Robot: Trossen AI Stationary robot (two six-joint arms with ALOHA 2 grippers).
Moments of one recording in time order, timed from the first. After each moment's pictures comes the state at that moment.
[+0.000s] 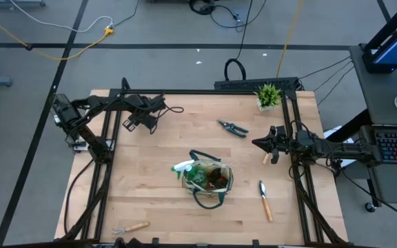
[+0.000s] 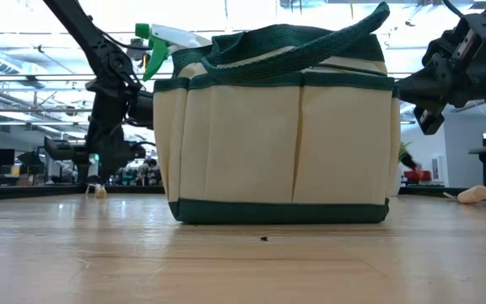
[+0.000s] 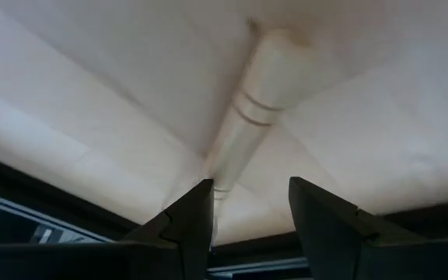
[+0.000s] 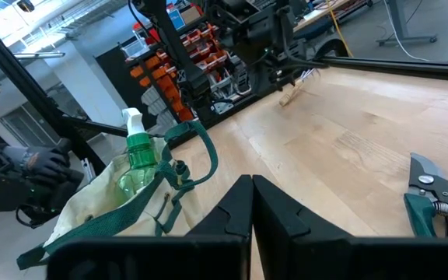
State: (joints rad) left arm 0.66 1.63 0.83 -0.78 -0.50 1.32; right arm -0.07 0.10 0.01 0.04 0.05 0.51
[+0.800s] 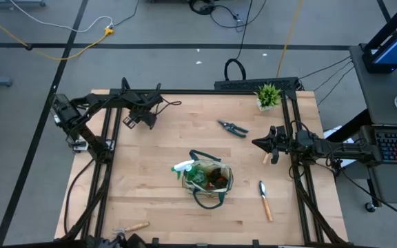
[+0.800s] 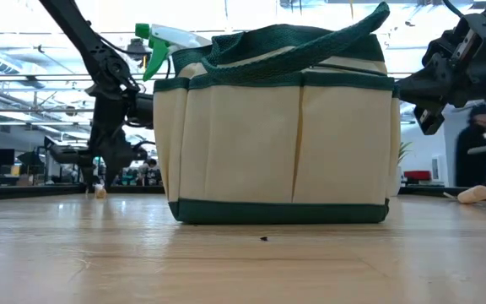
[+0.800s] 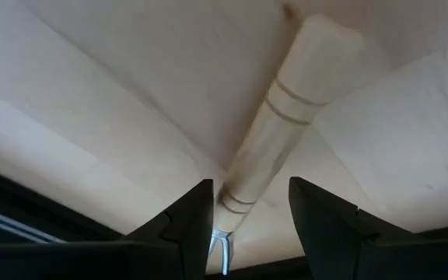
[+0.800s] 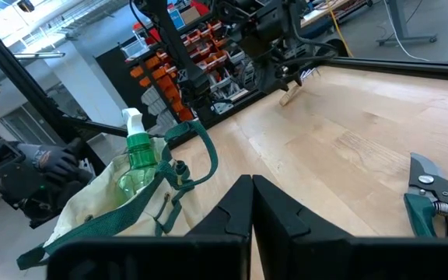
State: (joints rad) left arm 0.75 1.63 0.83 -0.70 -0.42 1.45; right arm -0.07 0.10 0.01 0.04 0.05 0.51
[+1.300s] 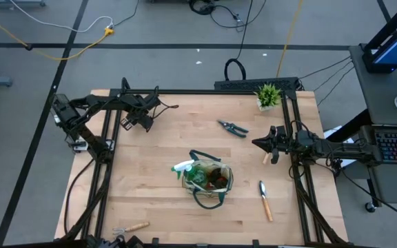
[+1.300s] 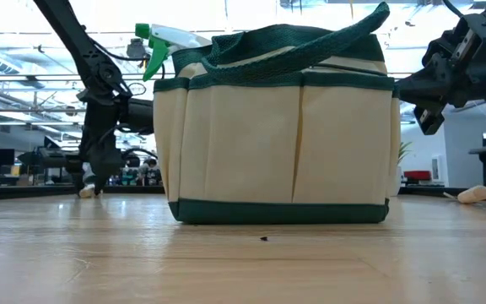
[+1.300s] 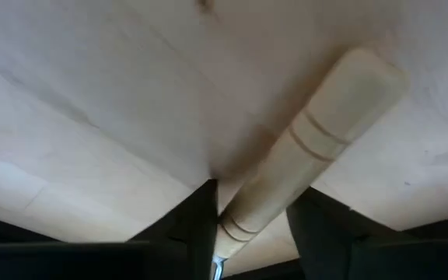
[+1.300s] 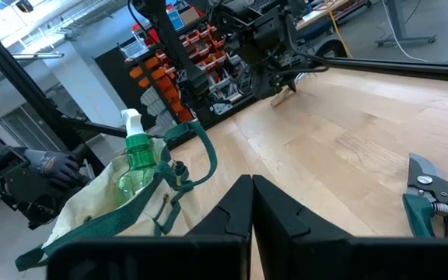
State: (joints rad) left arm 0.76 1.63 0.75 -0.62 -0.42 1.52; right arm -0.07 0.10 0.01 0.04 0.06 0.51
